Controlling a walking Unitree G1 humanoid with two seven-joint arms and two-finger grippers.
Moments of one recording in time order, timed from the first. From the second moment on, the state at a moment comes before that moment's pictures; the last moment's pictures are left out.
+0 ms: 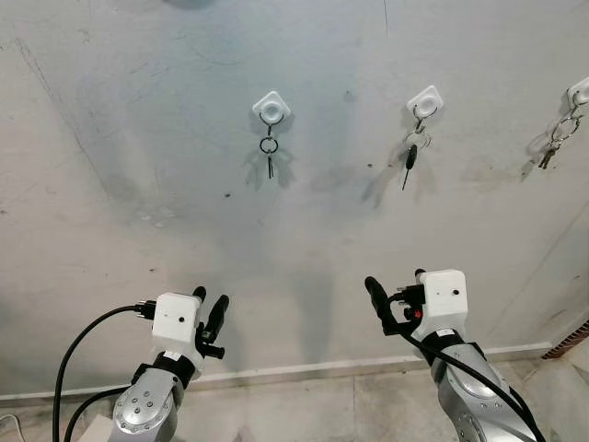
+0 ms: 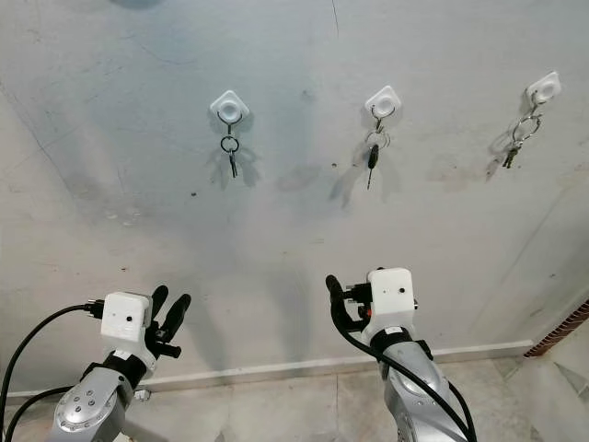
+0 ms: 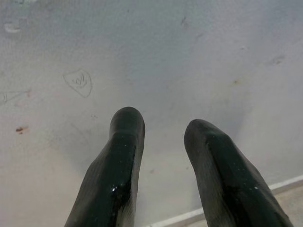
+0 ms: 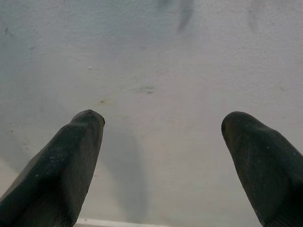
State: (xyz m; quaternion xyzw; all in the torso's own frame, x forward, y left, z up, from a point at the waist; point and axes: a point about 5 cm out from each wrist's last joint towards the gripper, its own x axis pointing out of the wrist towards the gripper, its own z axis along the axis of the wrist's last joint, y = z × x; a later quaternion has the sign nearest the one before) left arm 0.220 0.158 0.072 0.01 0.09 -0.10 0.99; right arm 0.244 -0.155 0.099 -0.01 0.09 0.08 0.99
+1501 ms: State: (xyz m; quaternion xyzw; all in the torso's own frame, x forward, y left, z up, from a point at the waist) left arm 0.224 0.152 0.069 0.00 0.10 -0.11 0.99; right arm 0.255 -0.164 0.103 0.00 0.09 0.06 0.99
